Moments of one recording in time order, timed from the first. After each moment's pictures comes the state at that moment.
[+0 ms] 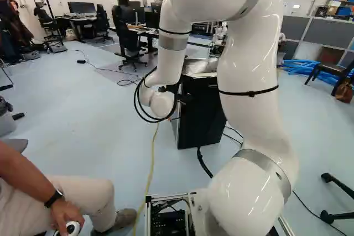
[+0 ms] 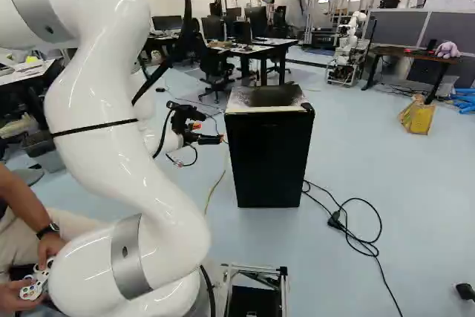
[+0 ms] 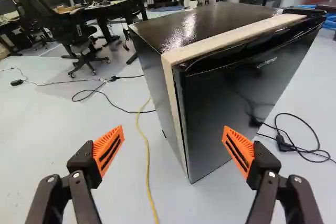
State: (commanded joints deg) arm 28.5 -26.4 -35.2 53.8 62.3 0.0
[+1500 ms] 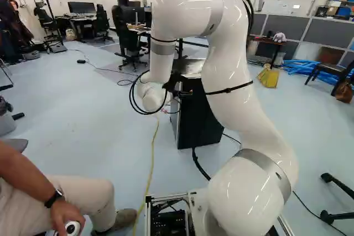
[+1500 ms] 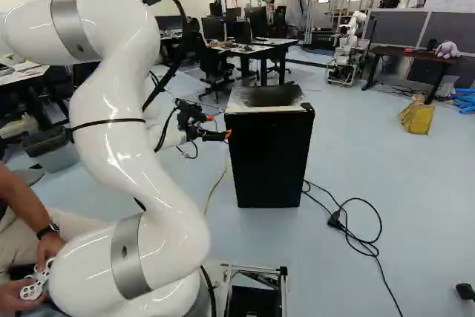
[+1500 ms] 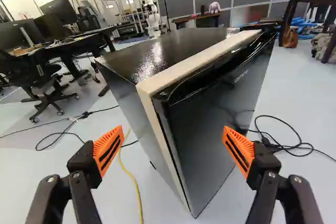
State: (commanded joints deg) arm 27.3 -36.7 -47.8 65.5 70.0 0.0
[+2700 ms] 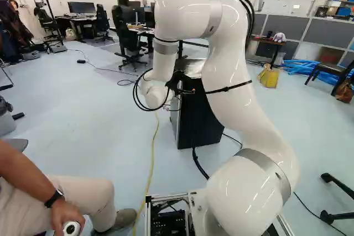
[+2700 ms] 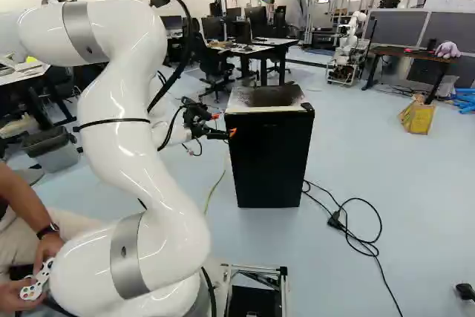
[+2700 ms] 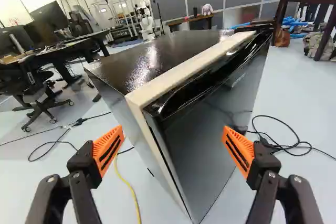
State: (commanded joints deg) arm 24.6 -37.8 -49.7 65.5 70.0 0.0
